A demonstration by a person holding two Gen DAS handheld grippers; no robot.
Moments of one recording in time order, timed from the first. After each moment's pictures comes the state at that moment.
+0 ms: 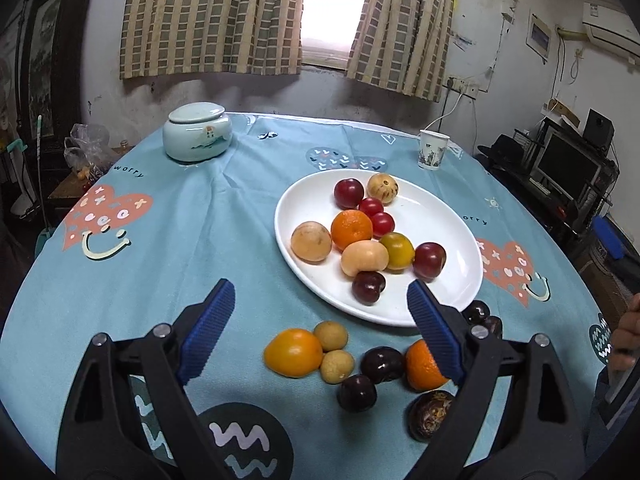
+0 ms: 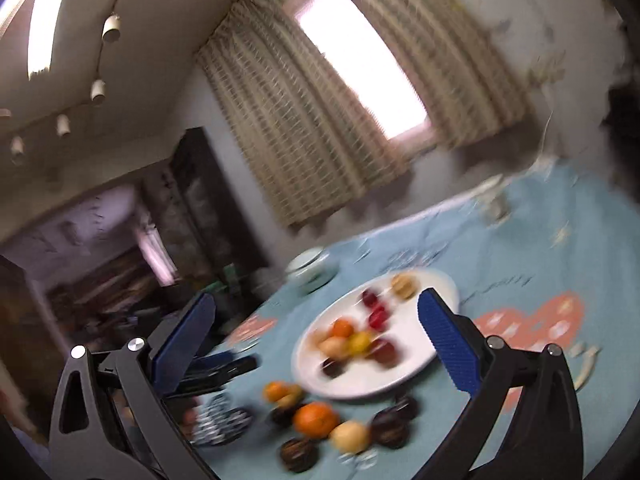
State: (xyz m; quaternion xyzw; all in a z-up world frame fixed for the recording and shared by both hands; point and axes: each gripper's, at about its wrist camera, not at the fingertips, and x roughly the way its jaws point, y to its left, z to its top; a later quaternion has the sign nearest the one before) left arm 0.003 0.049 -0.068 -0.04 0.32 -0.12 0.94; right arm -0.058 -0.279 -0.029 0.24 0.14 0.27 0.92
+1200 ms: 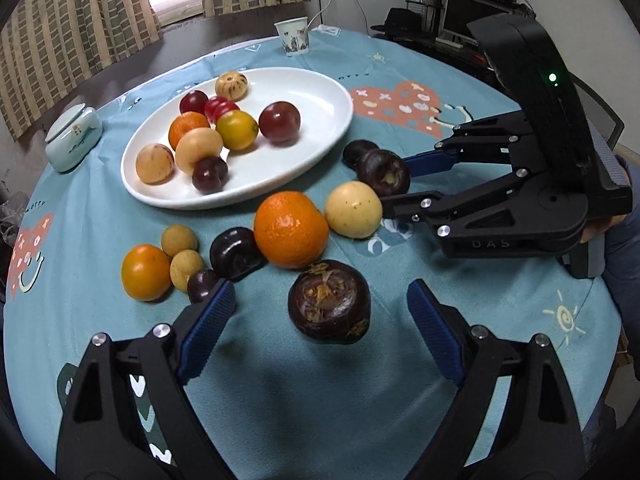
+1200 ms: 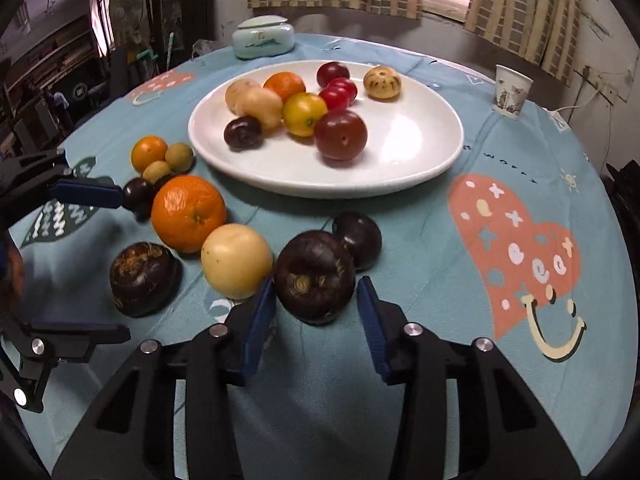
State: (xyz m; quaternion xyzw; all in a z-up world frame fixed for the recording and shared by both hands) left arm -0.055 -0.045 -0.125 0.16 0.41 -0.27 0.86; right arm -0.014 -0.192 -0.141 -0.11 0.42 0.19 0.88
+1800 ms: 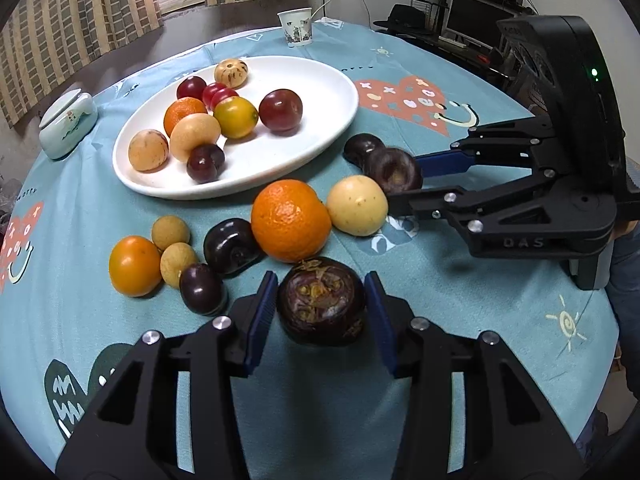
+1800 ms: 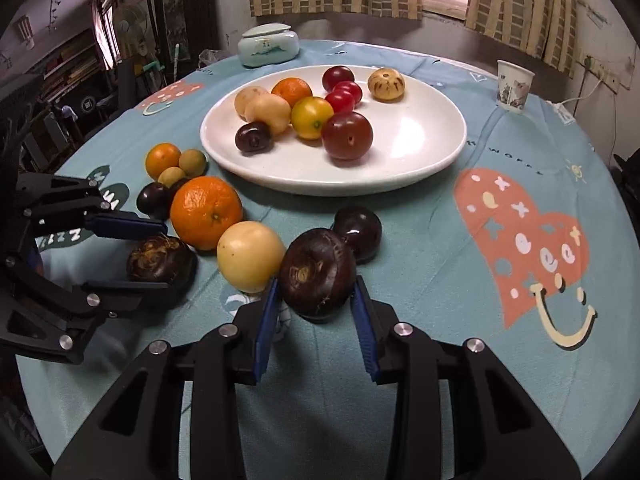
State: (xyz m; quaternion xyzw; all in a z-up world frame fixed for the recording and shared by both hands) left arm -0.045 -0.043 -0.131 0.14 0.43 -0.28 0.85; right arm -0.022 -0.199 -0.134 -0.07 0.42 0.21 0.88
